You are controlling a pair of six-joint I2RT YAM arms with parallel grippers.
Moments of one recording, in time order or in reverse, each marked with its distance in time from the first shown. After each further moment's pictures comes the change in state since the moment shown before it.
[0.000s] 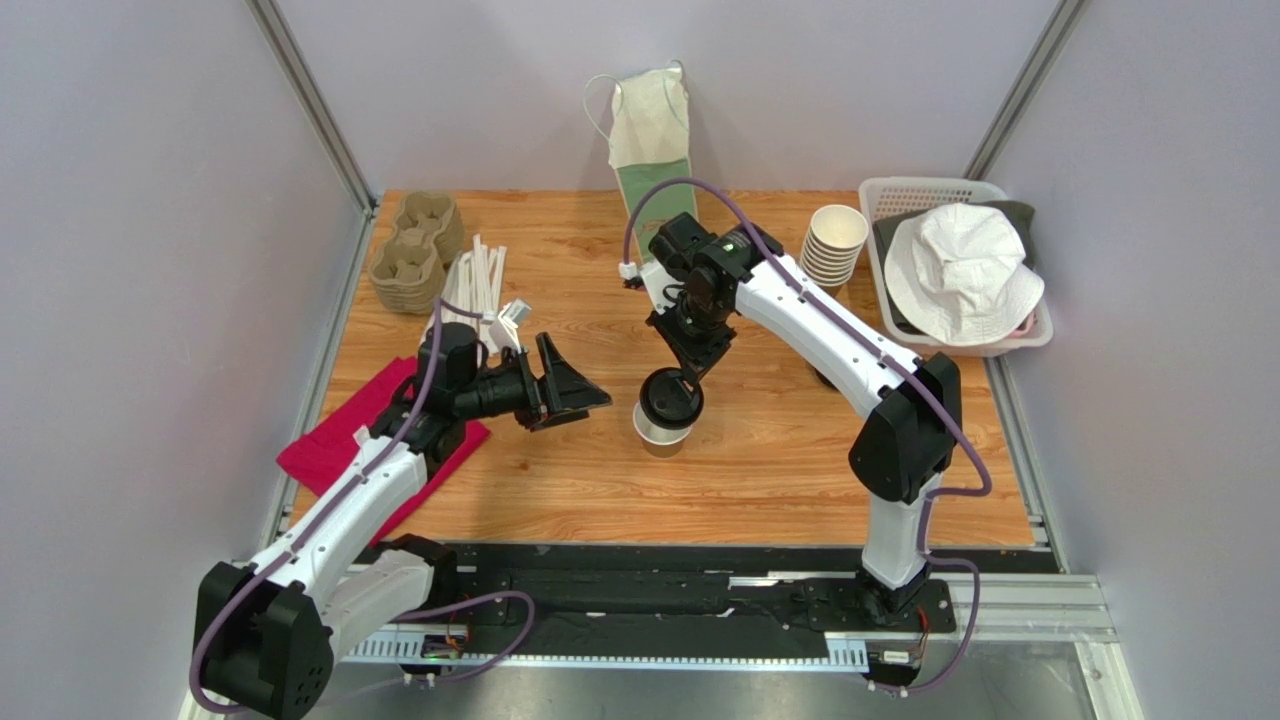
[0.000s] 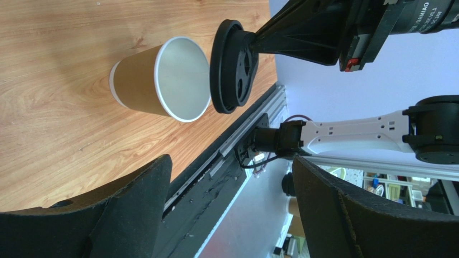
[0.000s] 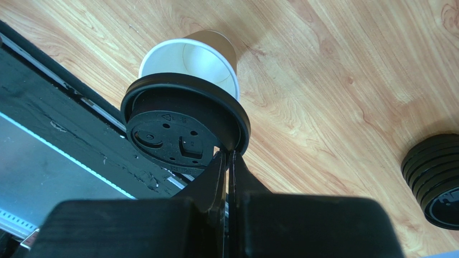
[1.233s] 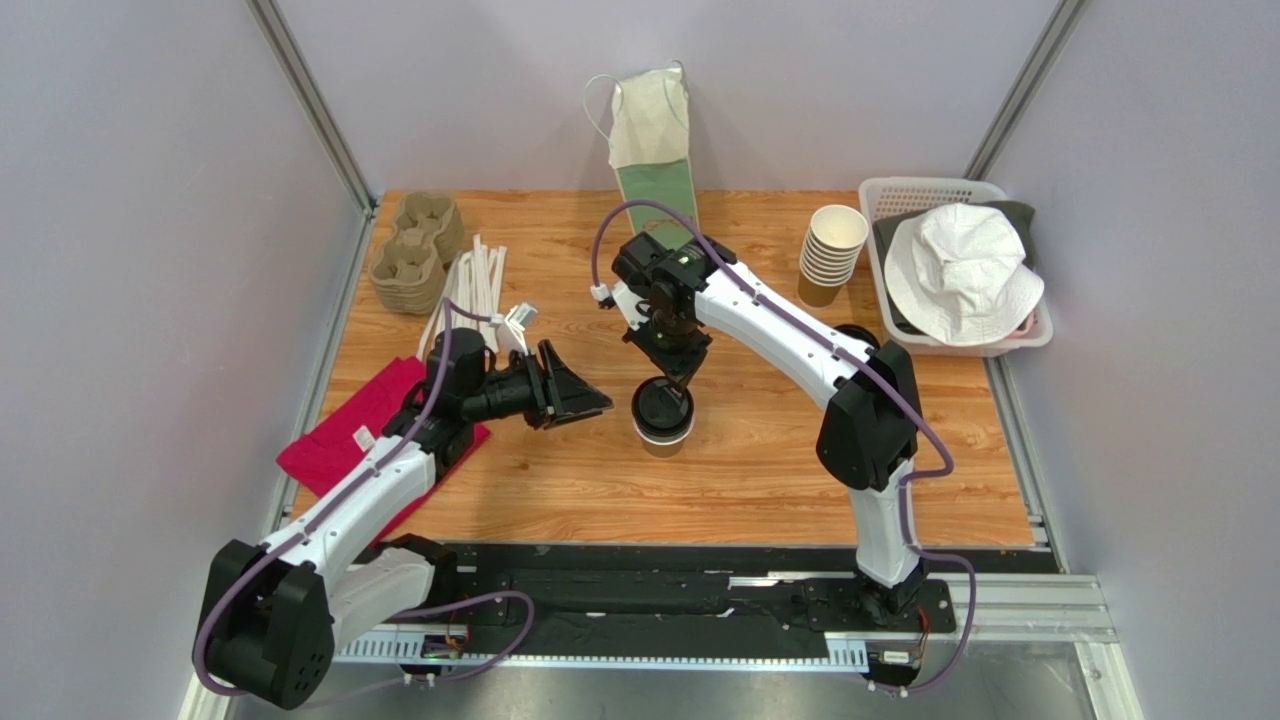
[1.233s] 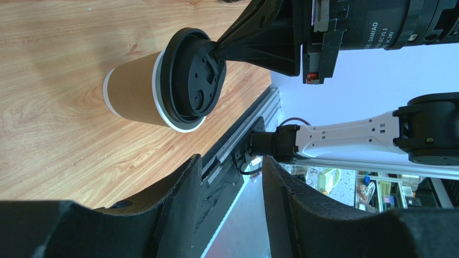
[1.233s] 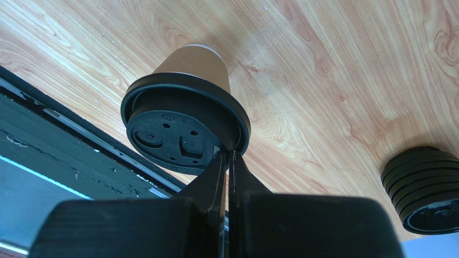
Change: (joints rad) left arm -0.027 0.050 -0.070 0.183 0.000 -0.063; right arm 0.073 0.134 0.073 -0.006 0.117 -0.018
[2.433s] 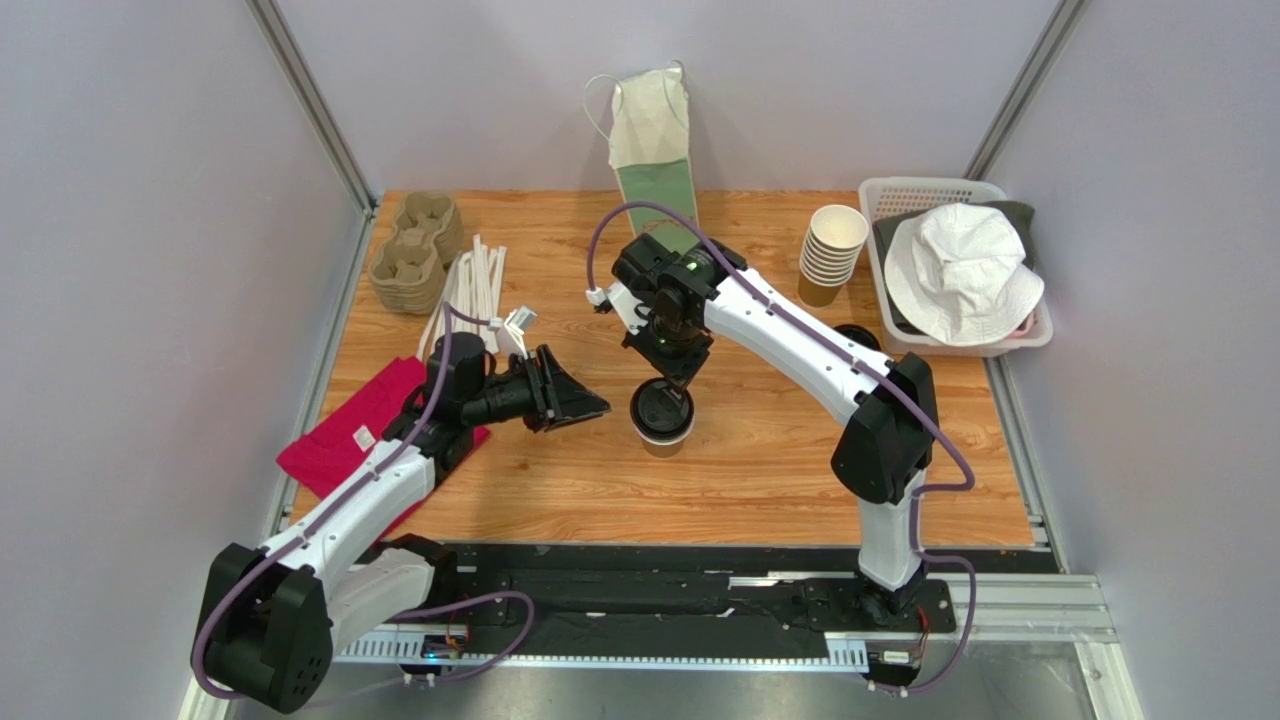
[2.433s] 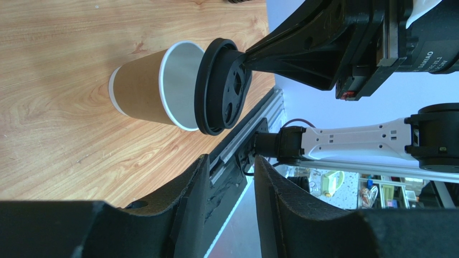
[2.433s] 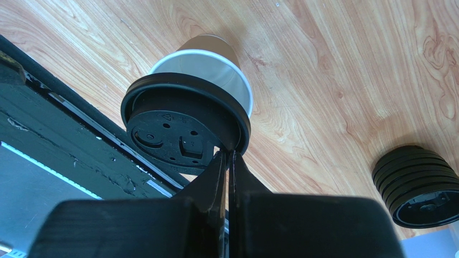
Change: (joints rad) left arm -0.005 -0.014 -0.019 0.000 -0.019 0.004; right arm 0.032 -0.077 -0.029 0.000 0.005 -0.032
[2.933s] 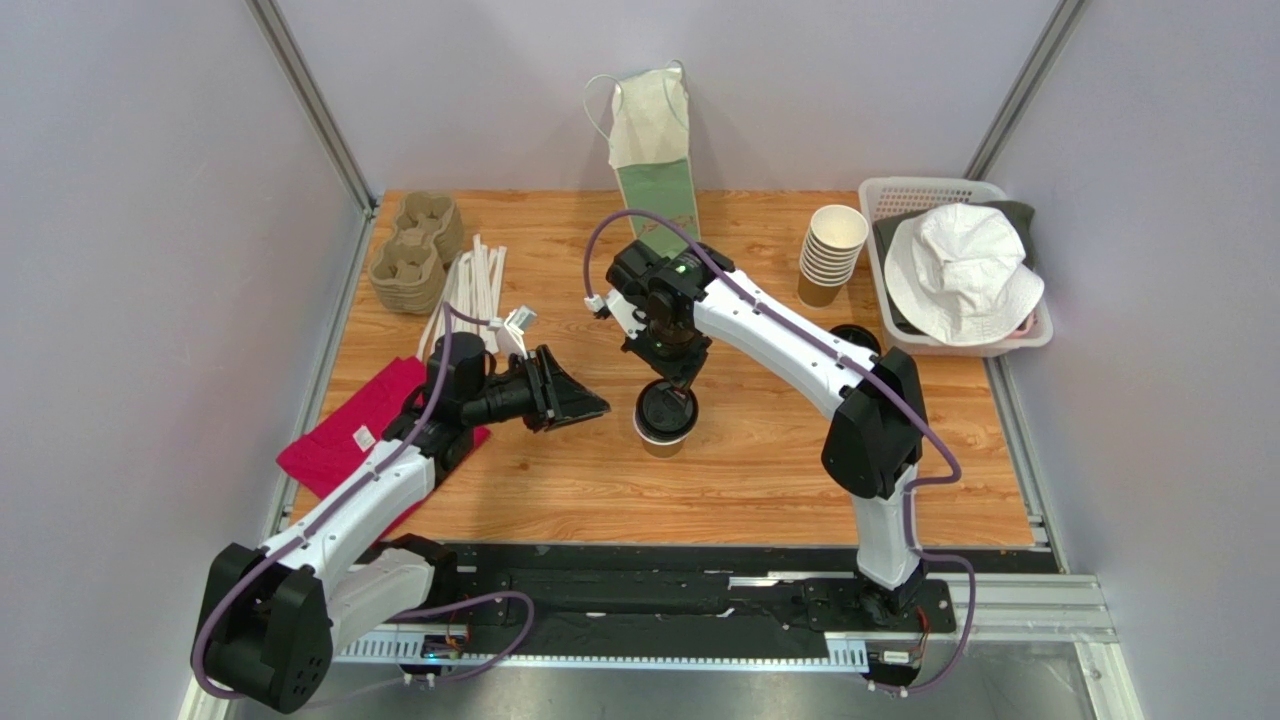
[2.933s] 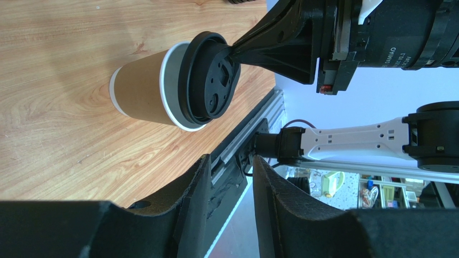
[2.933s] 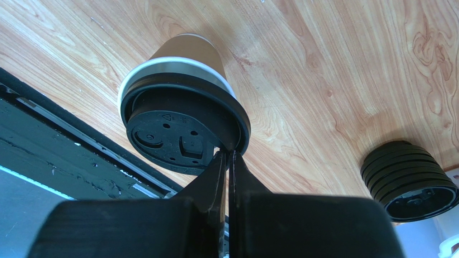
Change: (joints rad) left arm 0.000 0.000 0.000 0.000 -0.003 0.000; right arm 0.007 0.043 0.000 0.000 0.058 -0.013
